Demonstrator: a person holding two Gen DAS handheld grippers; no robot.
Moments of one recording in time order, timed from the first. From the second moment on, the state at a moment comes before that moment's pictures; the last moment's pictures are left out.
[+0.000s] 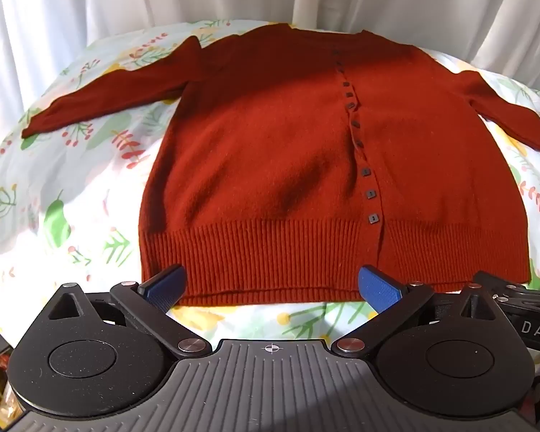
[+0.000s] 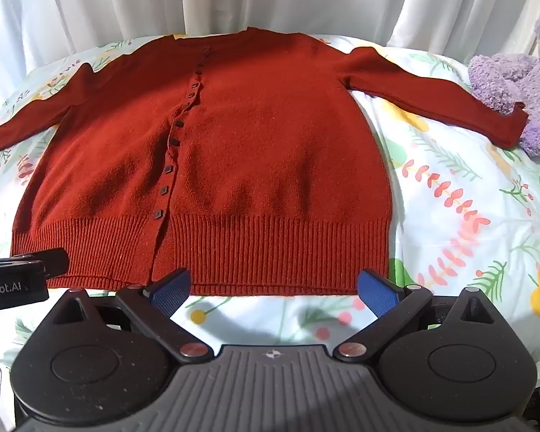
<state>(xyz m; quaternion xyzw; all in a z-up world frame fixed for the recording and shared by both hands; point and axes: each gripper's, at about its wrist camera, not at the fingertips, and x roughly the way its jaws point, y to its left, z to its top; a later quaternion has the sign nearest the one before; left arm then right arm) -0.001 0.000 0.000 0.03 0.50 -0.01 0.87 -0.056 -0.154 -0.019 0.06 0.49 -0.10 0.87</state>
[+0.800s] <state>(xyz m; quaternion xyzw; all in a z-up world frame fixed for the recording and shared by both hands) -0.005 -0.001 0.003 0.03 0.50 -0.02 0.87 -0.061 -0.148 -0.019 0.06 0.49 -0.10 0.86</state>
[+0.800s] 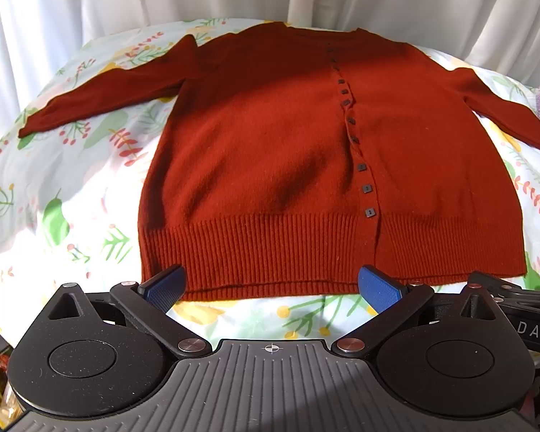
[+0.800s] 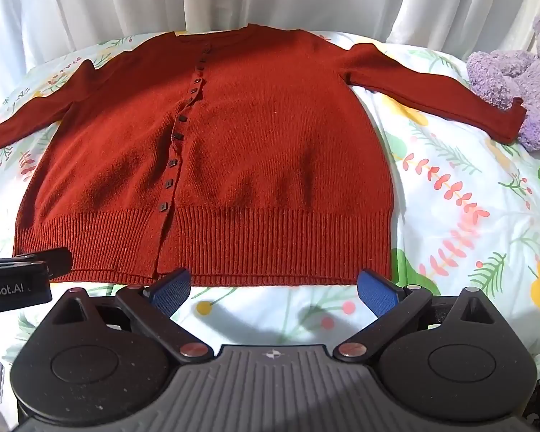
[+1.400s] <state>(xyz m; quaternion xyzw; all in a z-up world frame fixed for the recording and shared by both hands) -0.006 -0.003 0.002 0.03 0.50 -0.02 0.86 -0.063 -0.151 -0.019 0.06 0.49 -0.10 0.86</state>
